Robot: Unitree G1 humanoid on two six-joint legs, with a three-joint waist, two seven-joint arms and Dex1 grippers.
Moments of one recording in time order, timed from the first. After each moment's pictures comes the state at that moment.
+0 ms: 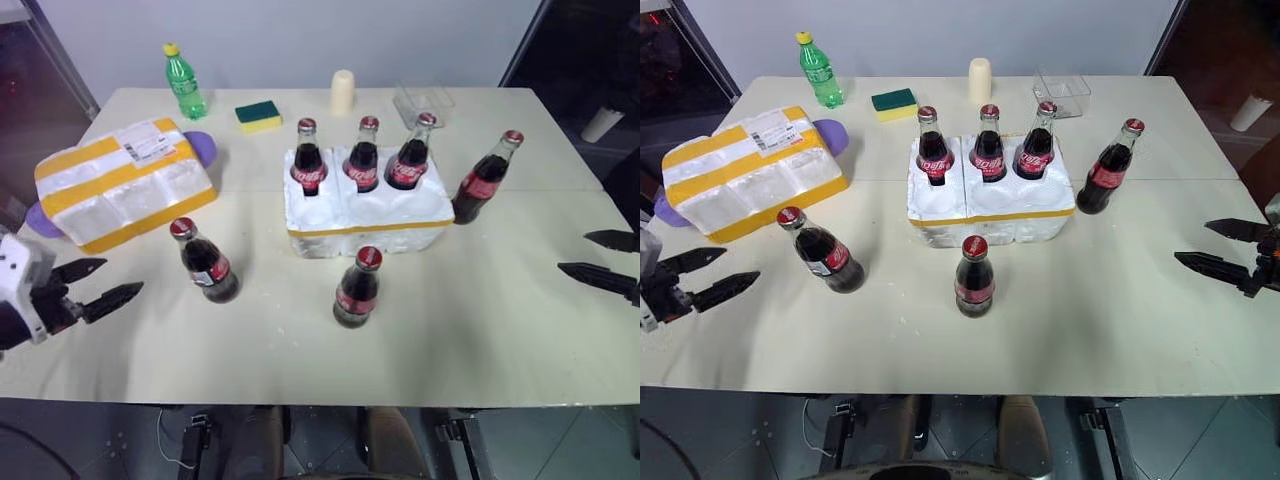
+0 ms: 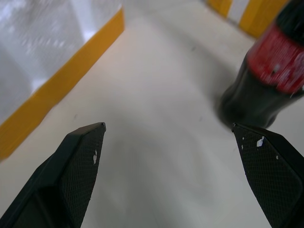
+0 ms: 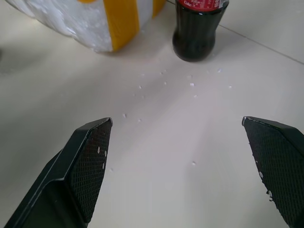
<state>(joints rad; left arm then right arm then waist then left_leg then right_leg) 0.08 0.89 0.59 -0.12 -0.59 0.57 -0.98 -0.15 -1.16 -0.48 0.36 0.46 0.39 1.31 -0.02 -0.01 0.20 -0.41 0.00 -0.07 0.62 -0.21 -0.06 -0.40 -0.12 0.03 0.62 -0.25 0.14</state>
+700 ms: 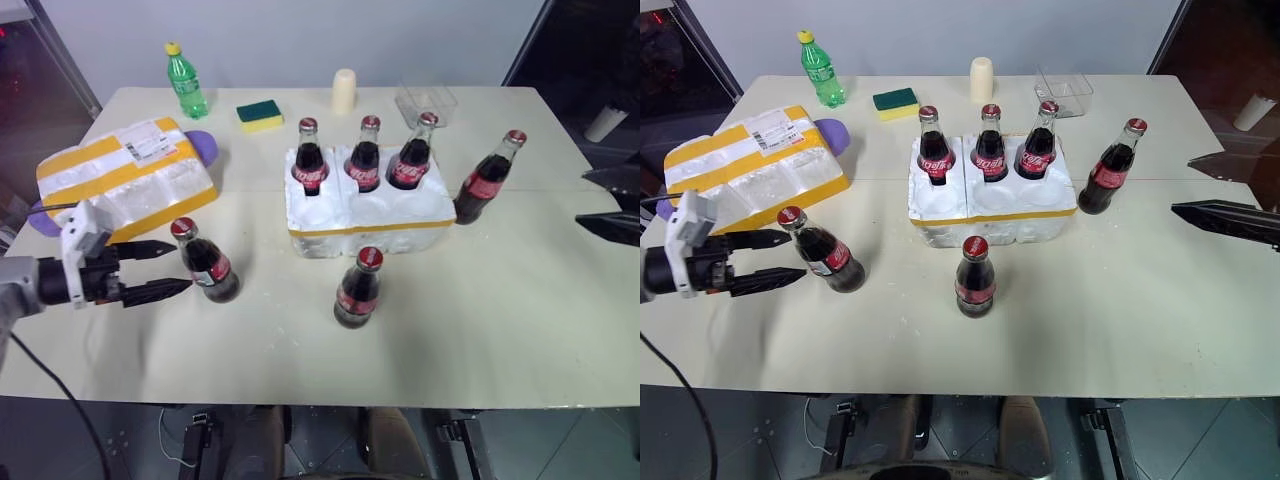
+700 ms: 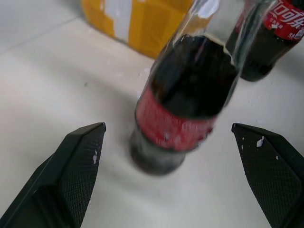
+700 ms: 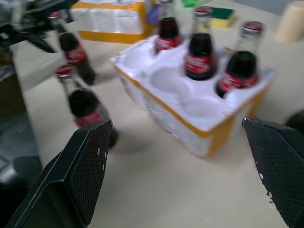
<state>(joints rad) -0.19 0.96 0.26 -0.02 -0.58 0.53 -1.25 -0.22 -1.28 -0.70 -0.10 0.82 0.90 1.39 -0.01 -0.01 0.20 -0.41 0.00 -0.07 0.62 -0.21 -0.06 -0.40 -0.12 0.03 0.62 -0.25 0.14</state>
